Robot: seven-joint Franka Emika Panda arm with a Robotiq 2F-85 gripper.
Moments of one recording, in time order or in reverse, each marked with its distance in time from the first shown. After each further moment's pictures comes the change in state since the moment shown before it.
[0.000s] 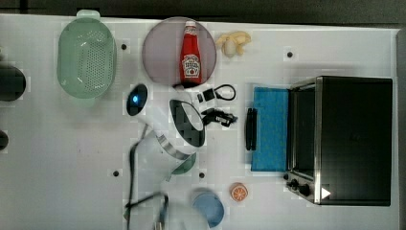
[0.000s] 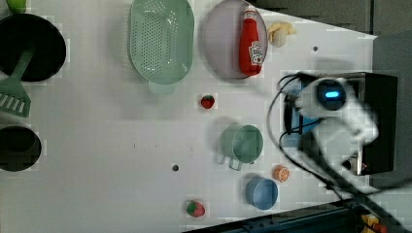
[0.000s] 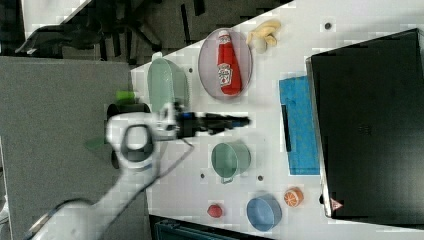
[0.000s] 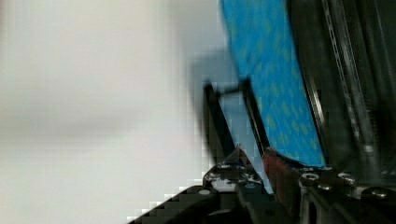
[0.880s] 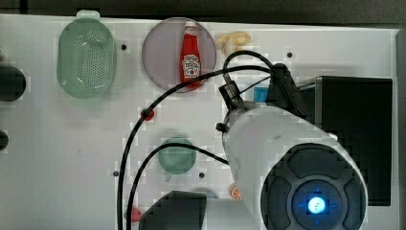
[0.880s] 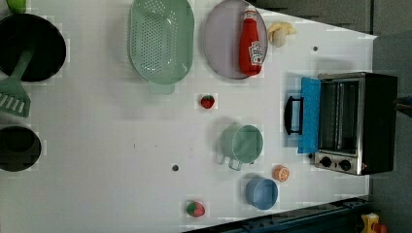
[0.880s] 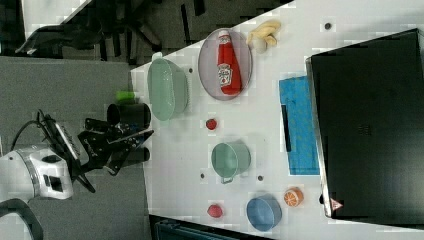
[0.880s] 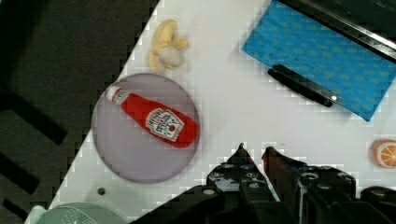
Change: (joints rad) arm -0.033 -0.615 -0.145 0.131 0.592 -0.250 0.005
